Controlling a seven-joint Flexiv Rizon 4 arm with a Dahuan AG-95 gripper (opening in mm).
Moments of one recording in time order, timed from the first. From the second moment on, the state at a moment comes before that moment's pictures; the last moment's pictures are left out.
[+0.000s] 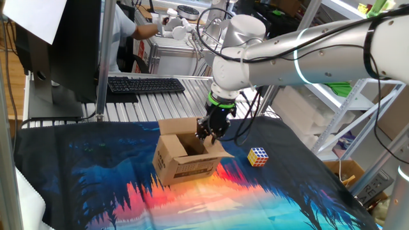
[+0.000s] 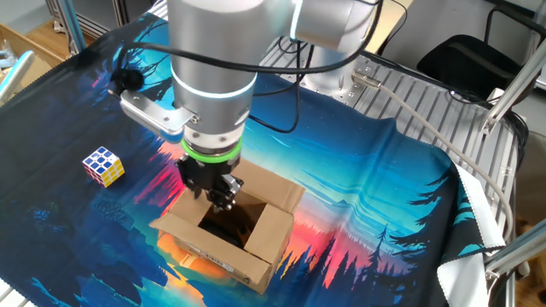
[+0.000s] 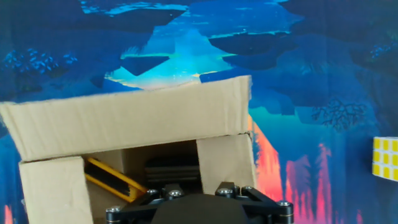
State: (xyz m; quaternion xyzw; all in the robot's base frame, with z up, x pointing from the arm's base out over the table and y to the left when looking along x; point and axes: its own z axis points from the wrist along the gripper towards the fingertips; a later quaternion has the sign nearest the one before) arm 0.625 -0.008 0.131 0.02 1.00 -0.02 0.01
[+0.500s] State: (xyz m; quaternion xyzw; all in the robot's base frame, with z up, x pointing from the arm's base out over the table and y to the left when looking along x) arm 0.624 -0.020 0.103 0.03 1.00 -0.02 0.02
